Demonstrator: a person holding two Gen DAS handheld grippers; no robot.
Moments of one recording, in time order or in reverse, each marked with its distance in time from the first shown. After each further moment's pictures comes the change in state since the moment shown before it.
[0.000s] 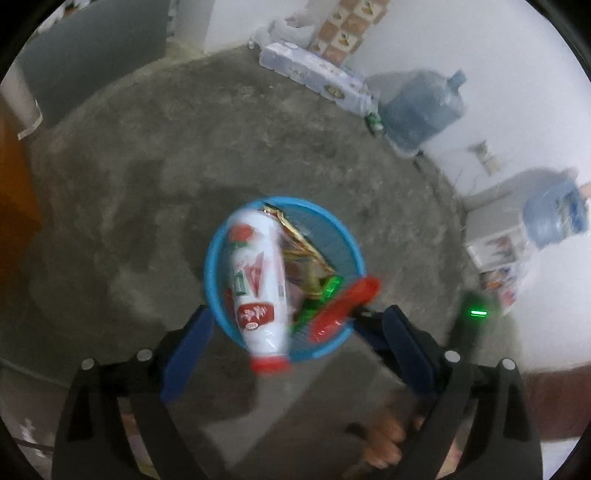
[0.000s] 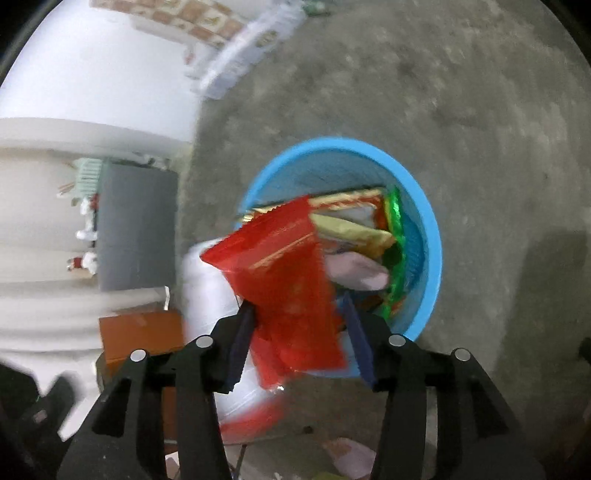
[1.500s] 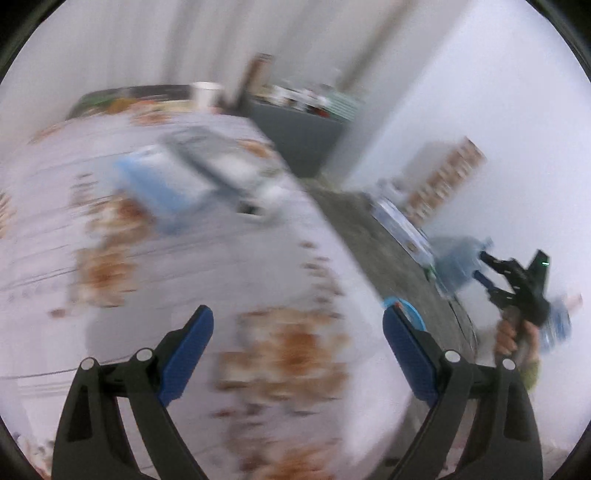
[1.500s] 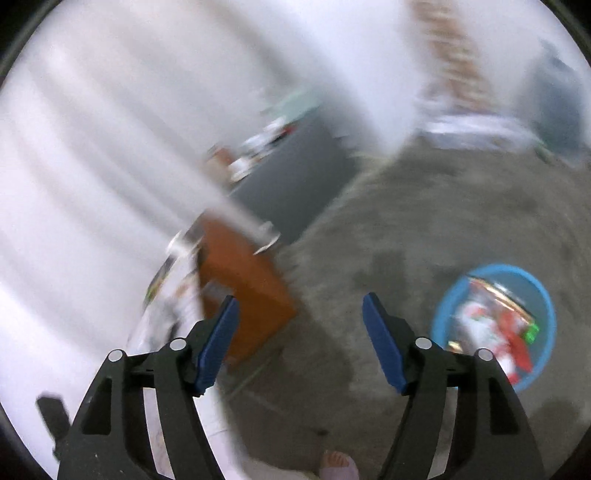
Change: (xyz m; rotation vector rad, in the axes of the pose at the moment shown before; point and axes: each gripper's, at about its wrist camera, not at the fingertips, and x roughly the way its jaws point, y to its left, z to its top) left arm -0.375 0.285 -0.273 -0.339 -0.576 0.158; right arm -0.120 0.286 -0.178 -0.902 -0.070 0.310
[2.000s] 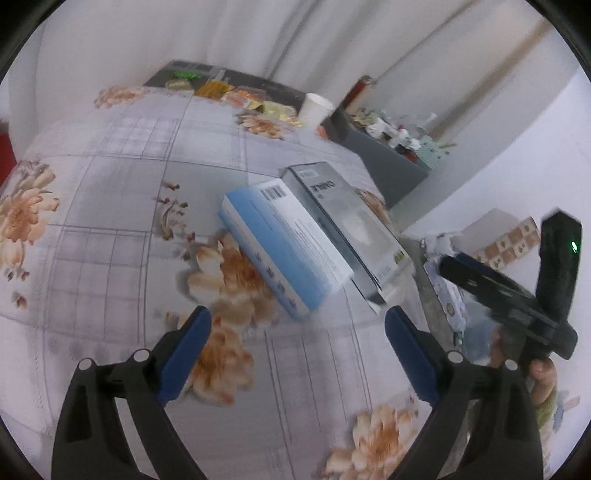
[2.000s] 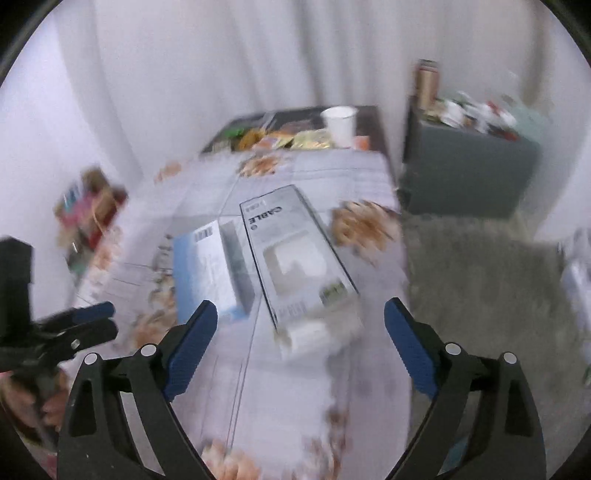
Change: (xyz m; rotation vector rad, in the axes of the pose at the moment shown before) left arm 0.042 0.102 0.087 -0.271 -0.017 0.123; right arm 0.245 0.290 -0.034 -0.739 0.355 -0.022
